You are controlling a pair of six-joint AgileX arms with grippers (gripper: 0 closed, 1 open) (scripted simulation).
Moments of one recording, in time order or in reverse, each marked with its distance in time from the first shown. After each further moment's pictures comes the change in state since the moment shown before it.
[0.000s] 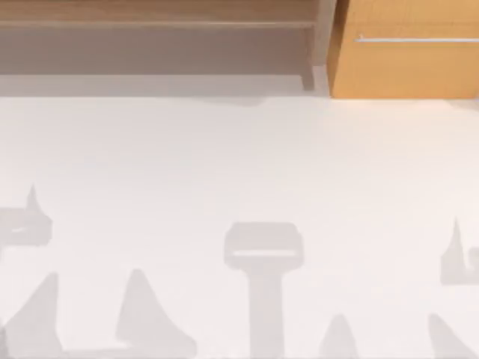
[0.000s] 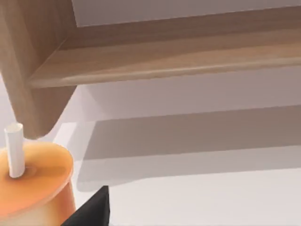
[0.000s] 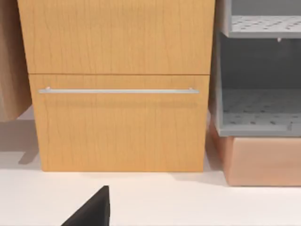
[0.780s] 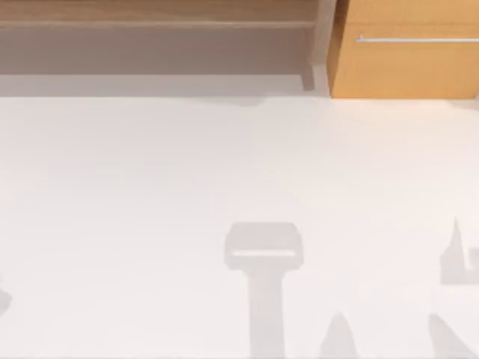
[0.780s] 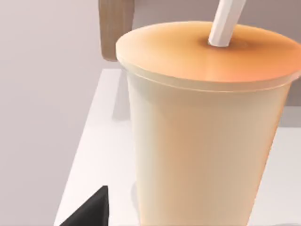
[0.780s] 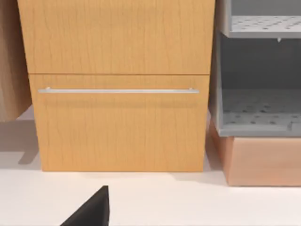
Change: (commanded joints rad) left arm 0.409 1.050 0.256 0.688 0.458 -0.002; right arm 0.000 0.000 0.000 0.000 0.000 0.000
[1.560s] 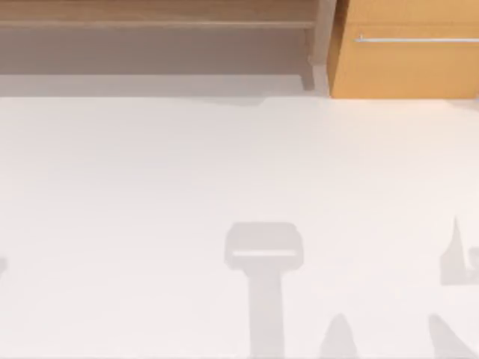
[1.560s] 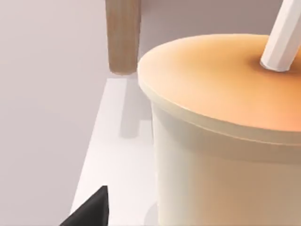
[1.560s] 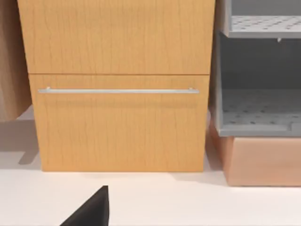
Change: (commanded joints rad) left arm -0.096 0.128 0.134 0.023 -0.089 -0.034; right arm 0.000 0.000 0.000 0.000 0.000 0.000
